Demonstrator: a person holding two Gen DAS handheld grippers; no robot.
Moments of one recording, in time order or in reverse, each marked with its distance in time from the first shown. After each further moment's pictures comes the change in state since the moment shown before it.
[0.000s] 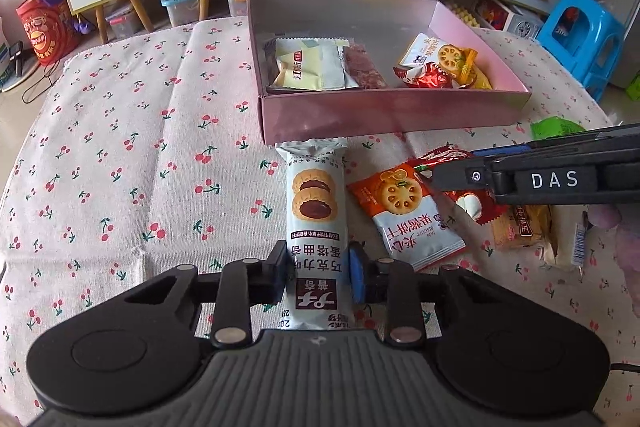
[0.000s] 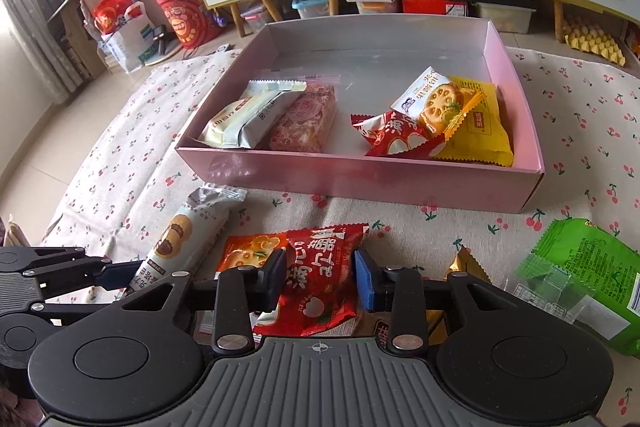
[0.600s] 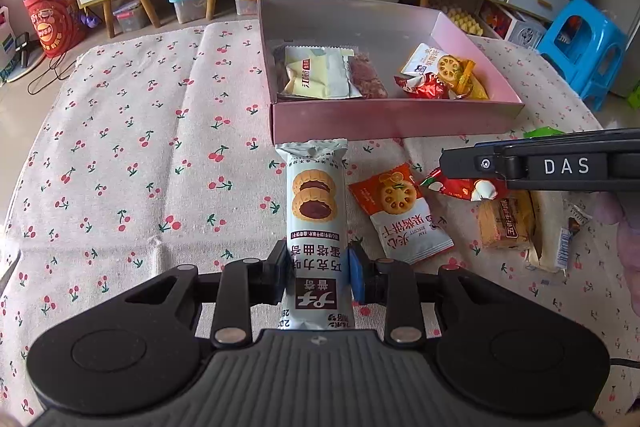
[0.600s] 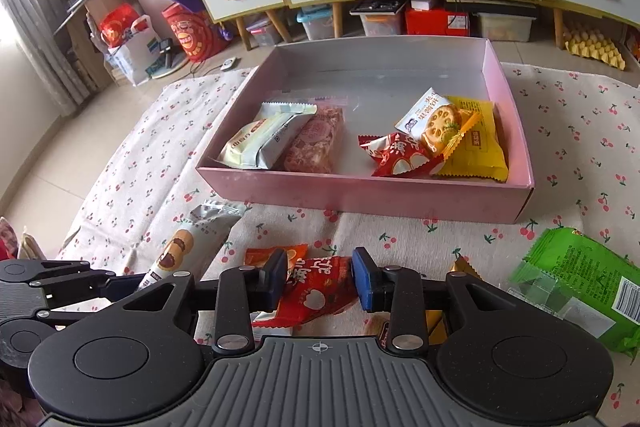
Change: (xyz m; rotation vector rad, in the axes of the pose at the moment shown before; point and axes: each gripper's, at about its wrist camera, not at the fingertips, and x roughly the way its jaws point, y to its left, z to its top) left arm -0.017 0.001 0.002 -0.033 0.007 0.001; right arm -0.020 0.002 0.007 0.019 -0.030 0.022
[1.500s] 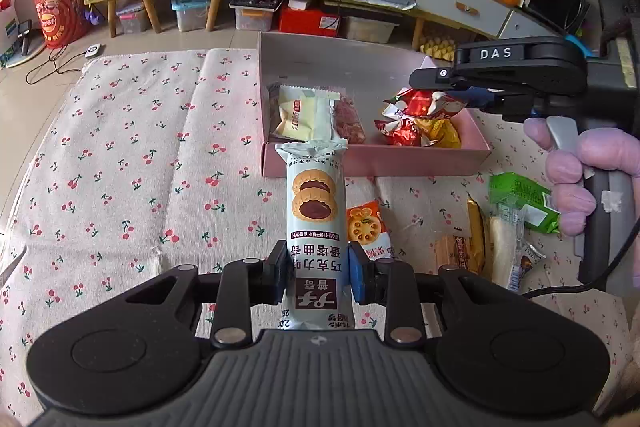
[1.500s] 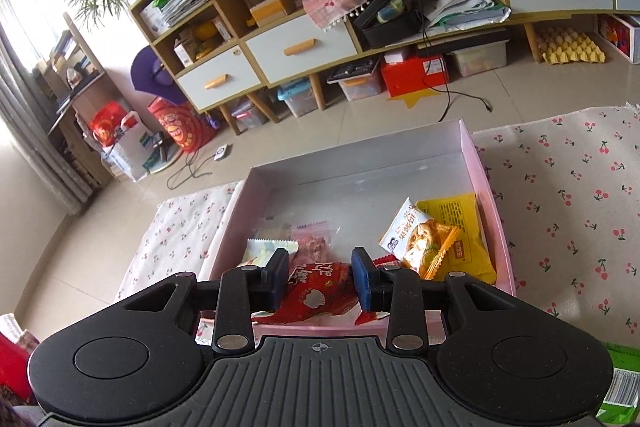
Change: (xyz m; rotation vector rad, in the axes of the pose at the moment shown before) left arm -0.027 -0.005 0.016 -0.079 -0.055 -0.059; right arm 0.004 -0.038 0.065 0.212 -0.180 0.050
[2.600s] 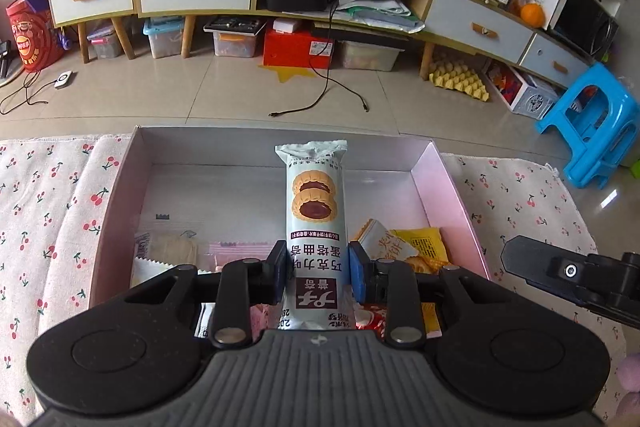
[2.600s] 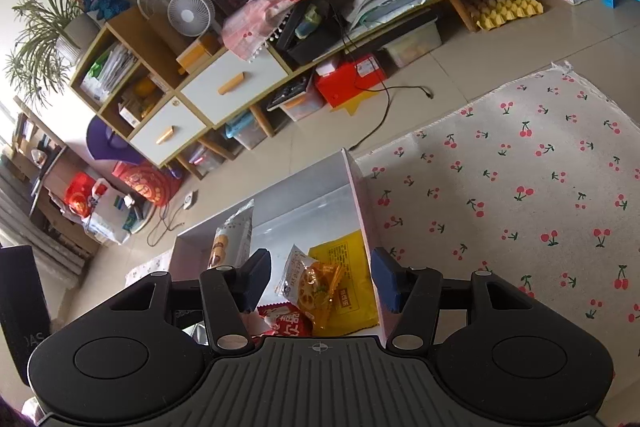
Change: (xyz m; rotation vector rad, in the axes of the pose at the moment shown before) left arm 0.121 -0.036 0.106 -0.027 -0.047 0.027; right arm -0.012 -0.096 0.027 0.225 -0.040 -0.044
